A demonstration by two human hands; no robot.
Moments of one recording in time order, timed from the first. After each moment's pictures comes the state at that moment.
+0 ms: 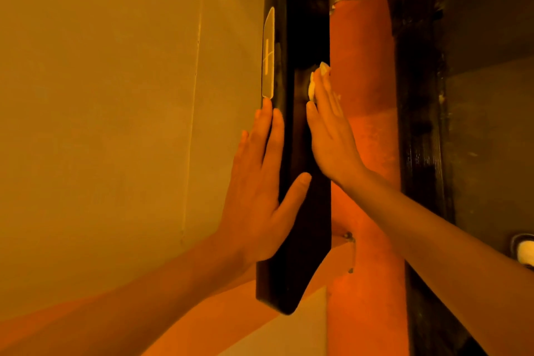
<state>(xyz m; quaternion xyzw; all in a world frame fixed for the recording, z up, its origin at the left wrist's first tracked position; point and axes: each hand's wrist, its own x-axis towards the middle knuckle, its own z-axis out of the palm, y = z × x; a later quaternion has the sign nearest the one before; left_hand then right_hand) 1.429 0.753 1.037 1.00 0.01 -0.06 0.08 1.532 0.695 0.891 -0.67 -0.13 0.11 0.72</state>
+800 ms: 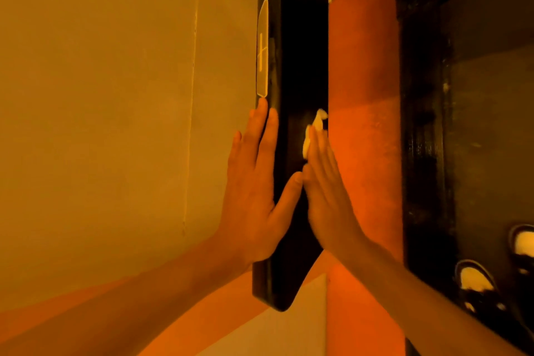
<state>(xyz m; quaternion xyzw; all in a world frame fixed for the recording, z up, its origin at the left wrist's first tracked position) 1.430 0.748 1.036 0.99 0.02 -0.03 0.10 1.433 0.675 0.902 -0.64 -0.13 0.16 0.74</state>
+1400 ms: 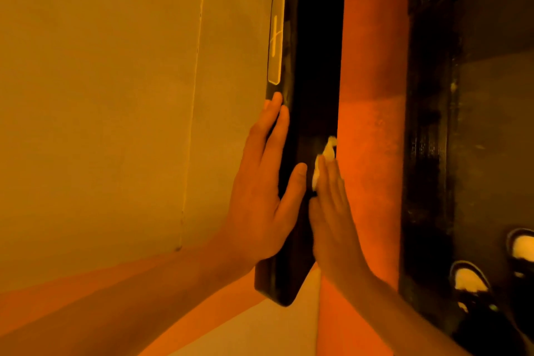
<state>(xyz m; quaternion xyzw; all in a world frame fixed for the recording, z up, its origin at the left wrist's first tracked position) 1.425 0.746 1.033 0.99 0.01 0.01 0.16 1.386 0.665 0.906 -0.63 -0.14 0.16 0.74</state>
